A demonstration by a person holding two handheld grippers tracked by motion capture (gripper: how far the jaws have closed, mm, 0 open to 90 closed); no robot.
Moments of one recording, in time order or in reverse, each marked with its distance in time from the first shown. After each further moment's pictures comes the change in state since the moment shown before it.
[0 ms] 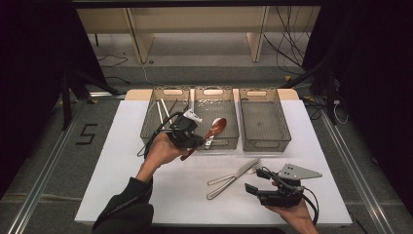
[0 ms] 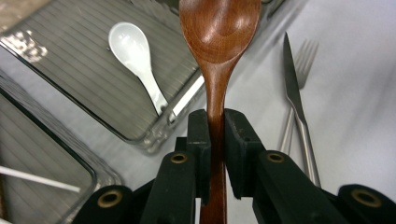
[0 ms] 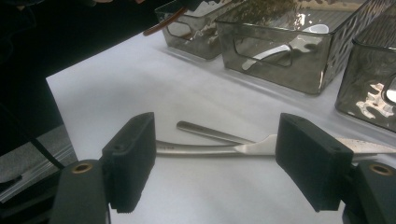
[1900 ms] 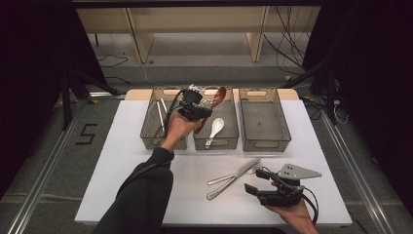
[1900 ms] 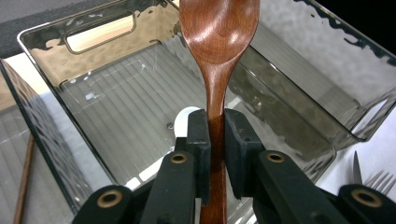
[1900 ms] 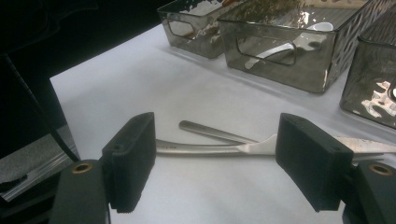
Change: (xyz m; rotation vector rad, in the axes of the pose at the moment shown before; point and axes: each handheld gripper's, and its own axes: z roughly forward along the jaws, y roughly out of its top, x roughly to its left) left arm 0.056 0.050 0.047 -0.155 0.092 -0.220; right arm -0.002 -0.001 0.002 -0.001 0.014 0.005
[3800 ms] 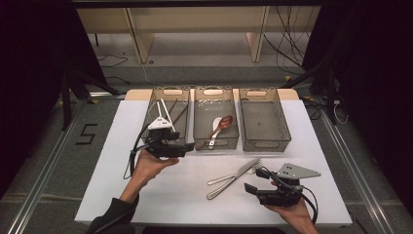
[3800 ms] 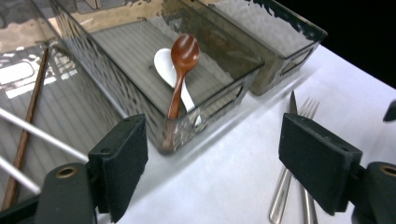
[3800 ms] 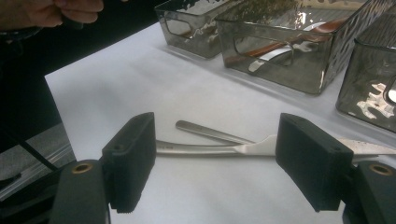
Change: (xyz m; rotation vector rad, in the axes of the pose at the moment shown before) left arm -0.014 -0.115 -0.096 -0.132 -0.063 -0.006; right arm 0.001 0.002 0.001 0.008 -0.014 -0.011
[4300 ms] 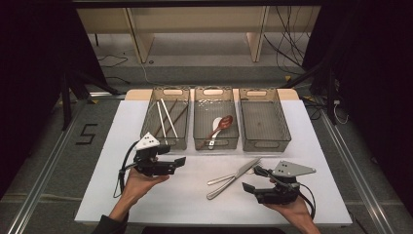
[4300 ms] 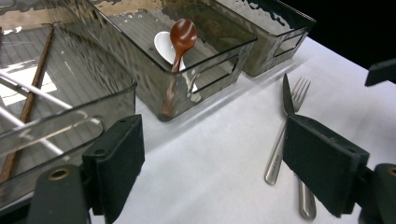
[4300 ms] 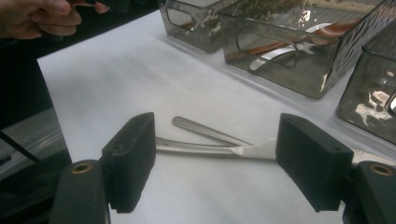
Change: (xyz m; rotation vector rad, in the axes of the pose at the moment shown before) left arm 0.000 -0.047 -0.026 -0.074 -0.011 -0.010; right arm 0.001 0.009 0.006 0.052 -0.008 -0.071
